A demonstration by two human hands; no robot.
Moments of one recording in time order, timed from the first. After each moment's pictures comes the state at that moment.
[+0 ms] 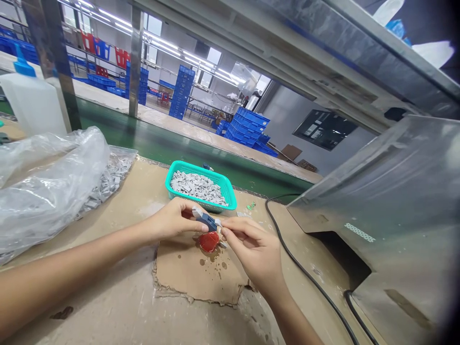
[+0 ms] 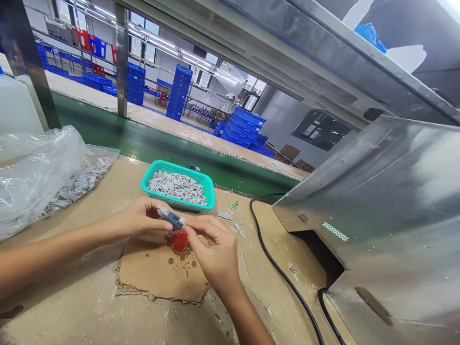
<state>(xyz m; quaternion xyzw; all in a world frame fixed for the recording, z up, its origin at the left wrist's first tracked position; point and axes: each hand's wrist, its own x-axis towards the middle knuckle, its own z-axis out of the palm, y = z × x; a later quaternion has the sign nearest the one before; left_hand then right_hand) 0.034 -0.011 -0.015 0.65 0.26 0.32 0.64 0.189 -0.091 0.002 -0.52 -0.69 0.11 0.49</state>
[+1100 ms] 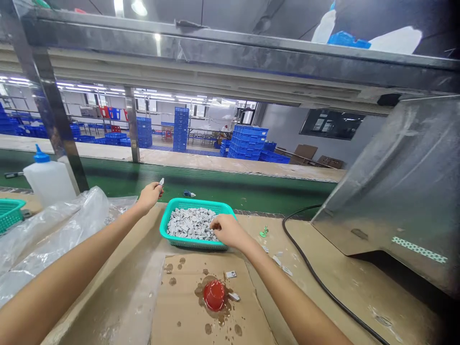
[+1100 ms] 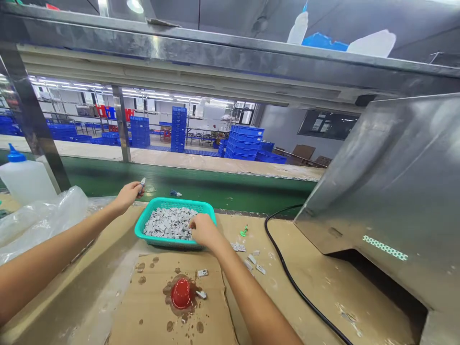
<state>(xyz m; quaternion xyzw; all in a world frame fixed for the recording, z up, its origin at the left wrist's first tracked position) 0.015 0.164 -0.005 0.61 0.53 0.47 0.37 0.239 0.046 -0.009 -0.61 -0.77 0.06 0.17</state>
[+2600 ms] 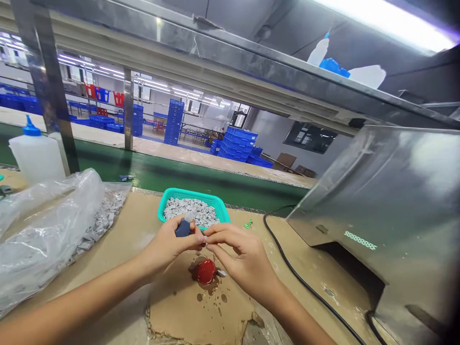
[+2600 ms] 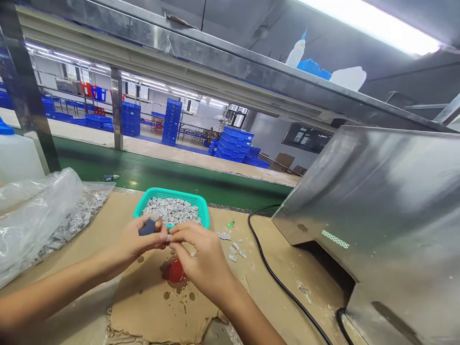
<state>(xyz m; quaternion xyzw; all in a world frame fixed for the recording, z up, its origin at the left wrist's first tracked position) 0.047 -0.024 0.008 0.55 0.24 0.41 0.69 0.191 -0.076 0.035 -0.45 -0.80 0.03 0.40</state>
